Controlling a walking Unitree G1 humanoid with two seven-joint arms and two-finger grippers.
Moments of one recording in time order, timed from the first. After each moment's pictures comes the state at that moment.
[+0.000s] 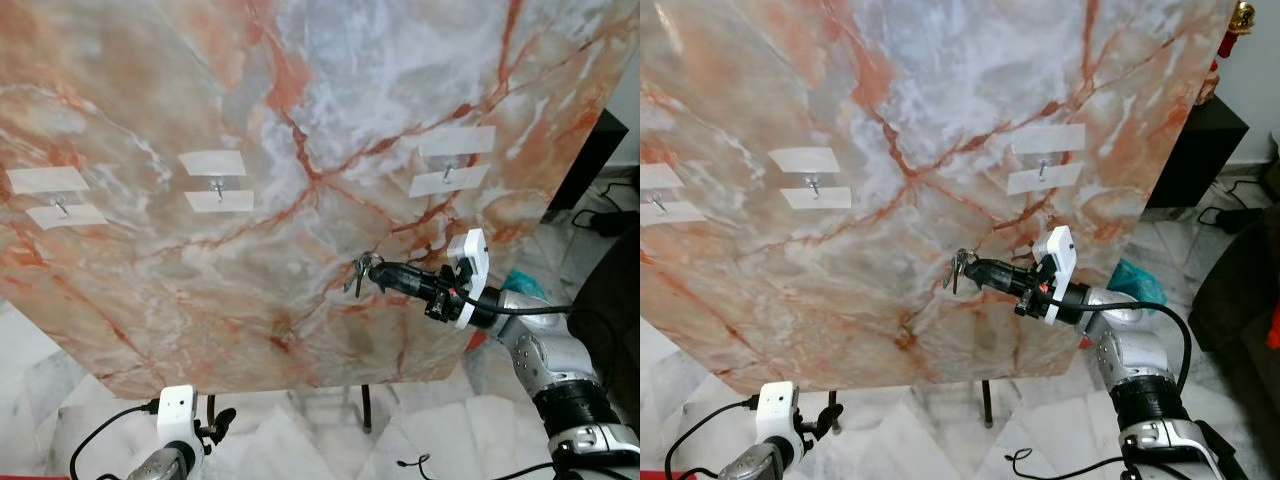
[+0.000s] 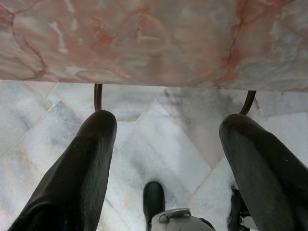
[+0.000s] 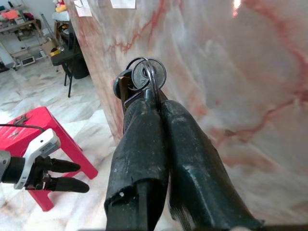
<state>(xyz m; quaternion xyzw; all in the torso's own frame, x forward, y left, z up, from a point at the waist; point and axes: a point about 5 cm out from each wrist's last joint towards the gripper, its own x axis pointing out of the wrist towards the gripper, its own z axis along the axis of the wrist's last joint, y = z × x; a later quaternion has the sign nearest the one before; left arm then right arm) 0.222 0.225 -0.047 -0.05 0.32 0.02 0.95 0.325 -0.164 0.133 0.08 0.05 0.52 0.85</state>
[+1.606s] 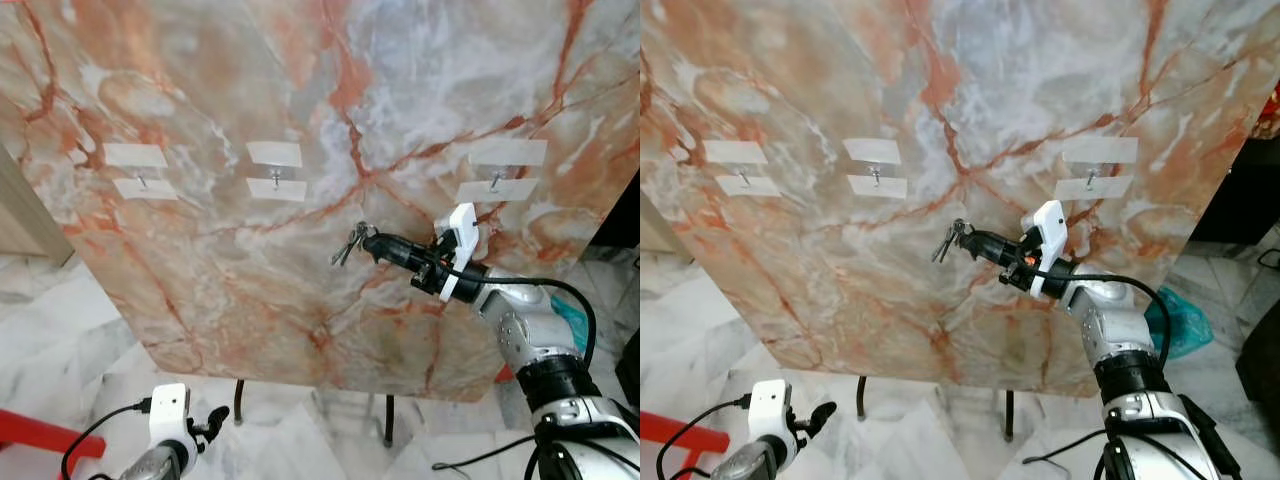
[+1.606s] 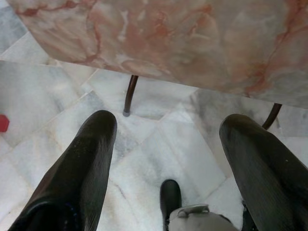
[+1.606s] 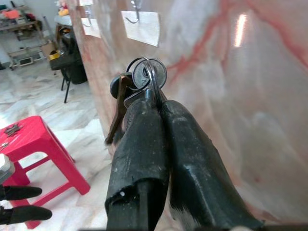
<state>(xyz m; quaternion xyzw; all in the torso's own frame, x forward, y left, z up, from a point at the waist) 0.224 0.228 -0.045 -0.06 0.31 0.02 0.95 0.349 -0.156 0.148 0.07 0.03 0.45 0.89</state>
